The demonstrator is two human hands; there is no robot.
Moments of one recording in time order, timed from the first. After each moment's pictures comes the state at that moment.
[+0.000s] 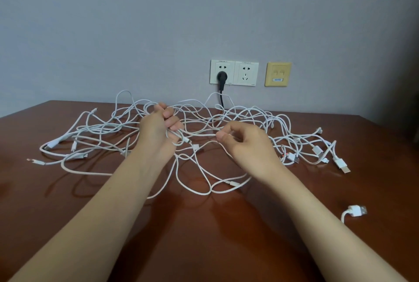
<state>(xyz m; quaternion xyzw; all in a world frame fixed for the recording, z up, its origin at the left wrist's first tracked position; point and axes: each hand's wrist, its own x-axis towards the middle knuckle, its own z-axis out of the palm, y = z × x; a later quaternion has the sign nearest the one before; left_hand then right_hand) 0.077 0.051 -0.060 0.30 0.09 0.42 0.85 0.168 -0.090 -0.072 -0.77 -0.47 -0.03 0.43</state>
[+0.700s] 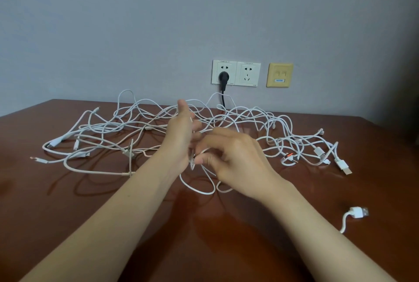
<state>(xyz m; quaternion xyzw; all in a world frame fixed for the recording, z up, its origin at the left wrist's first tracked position) 0.086 0.010 -0.057 0.52 0.25 0.36 0.73 0.142 -0.093 -0.074 -0.67 -0.65 -0.14 0.33</state>
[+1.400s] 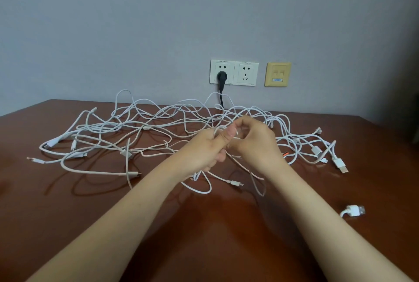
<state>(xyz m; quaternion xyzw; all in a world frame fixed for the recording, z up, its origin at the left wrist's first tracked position) 0.086 -0.007 -0.072 0.80 0.15 0.18 0.56 0.175 -0.091 -0.069 -0.75 -0.43 0.03 0.50</state>
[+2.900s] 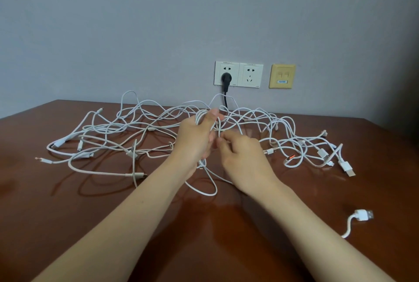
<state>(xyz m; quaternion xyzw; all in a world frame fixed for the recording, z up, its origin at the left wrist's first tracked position) 0.089 0.000 -0.065 0.62 0.20 0.38 0.66 0.146 -0.083 -0.082 -0.76 -0.51 -0.07 0.40</state>
